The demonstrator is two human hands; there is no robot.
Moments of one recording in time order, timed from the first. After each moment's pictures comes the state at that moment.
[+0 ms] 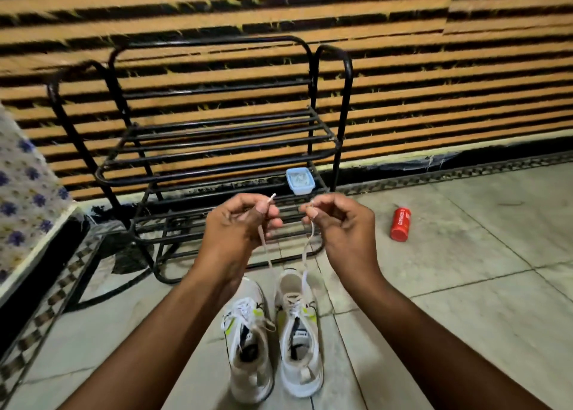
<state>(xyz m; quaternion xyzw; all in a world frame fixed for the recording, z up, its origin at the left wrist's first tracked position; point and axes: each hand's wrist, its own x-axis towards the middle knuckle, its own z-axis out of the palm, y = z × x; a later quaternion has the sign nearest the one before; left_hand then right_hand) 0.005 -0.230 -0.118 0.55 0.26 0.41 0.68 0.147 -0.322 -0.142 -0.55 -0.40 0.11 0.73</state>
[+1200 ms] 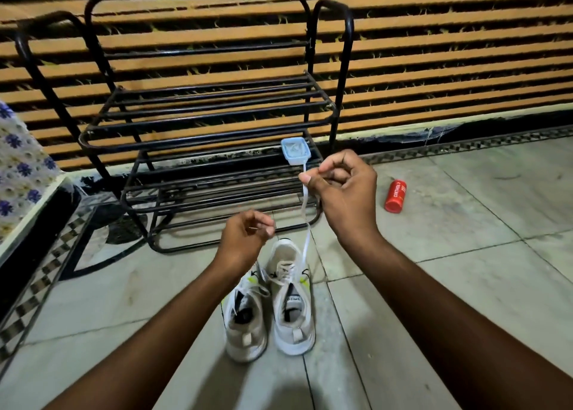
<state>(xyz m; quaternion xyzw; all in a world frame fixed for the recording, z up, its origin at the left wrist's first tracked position) 0.011 -0.211 -0.226 0.69 0.36 0.31 0.55 0.159 -0.323 -0.145 -0.60 -0.35 0.11 0.71</state>
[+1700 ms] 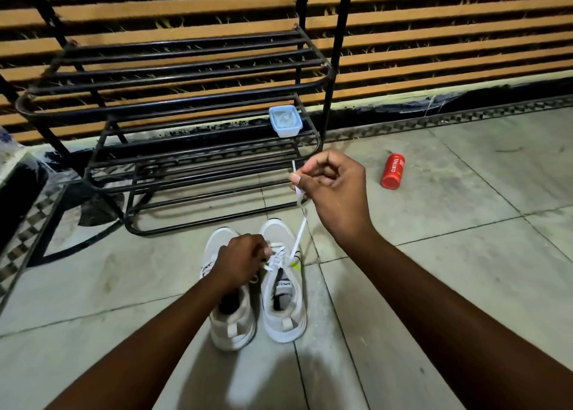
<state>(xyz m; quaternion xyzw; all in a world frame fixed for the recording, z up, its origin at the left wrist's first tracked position) 0.022 -0.183 -0.341 0.89 0.37 0.03 0.27 0.182 -0.308 -0.202 -0.61 -0.36 0.16 0.69</state>
